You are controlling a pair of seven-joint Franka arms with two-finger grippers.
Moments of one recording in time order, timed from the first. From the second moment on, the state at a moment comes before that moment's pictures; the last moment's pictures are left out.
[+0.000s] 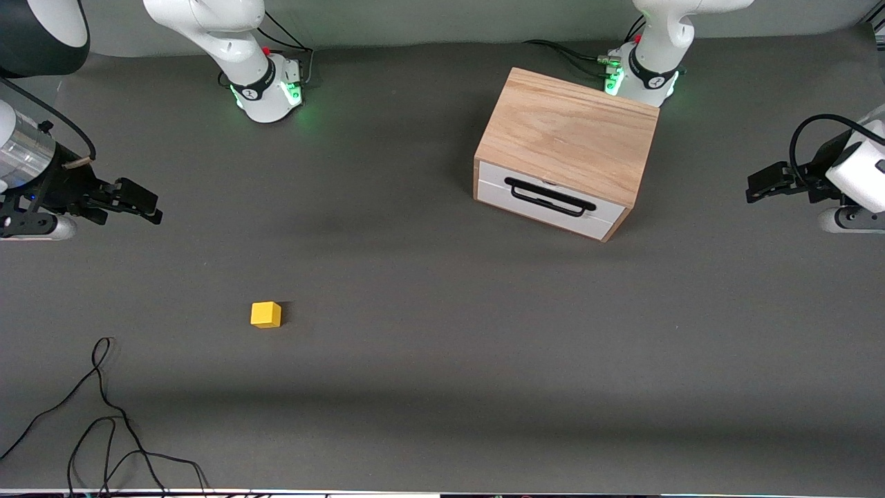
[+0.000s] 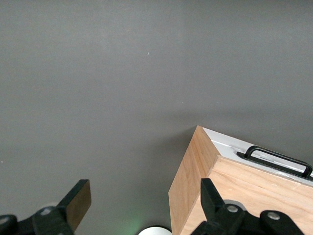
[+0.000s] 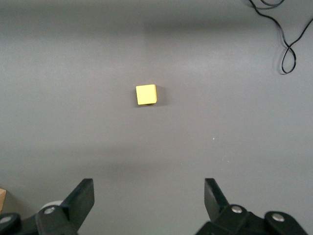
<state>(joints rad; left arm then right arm) -0.02 0.04 0.00 -1.59 -0.01 1.50 -0.01 -0.10 0.00 0.15 -1.66 0.03 1.67 0.10</state>
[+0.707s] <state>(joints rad) -0.04 0.05 -0.01 -1.59 -0.01 1.50 -0.10 -0.10 0.00 0.15 -1.65 0.03 1.66 0.10</state>
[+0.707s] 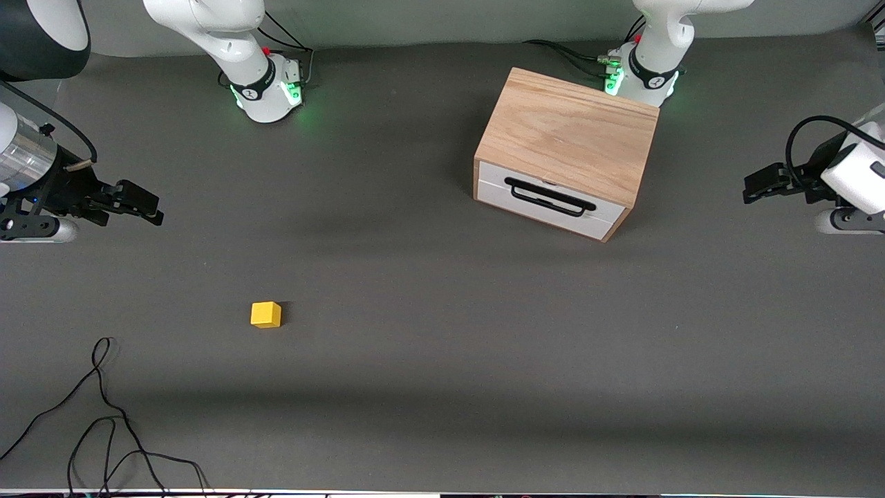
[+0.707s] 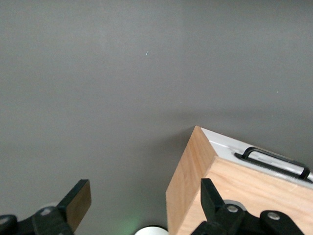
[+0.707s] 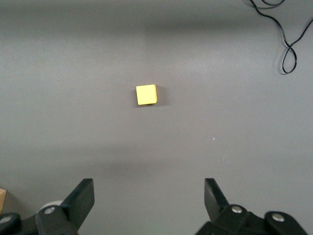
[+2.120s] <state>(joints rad) -0.43 0.25 -0.17 -1.55 -0.04 1.54 -1.85 -0.10 0.11 0.16 -1.65 0.03 1.70 0.10</state>
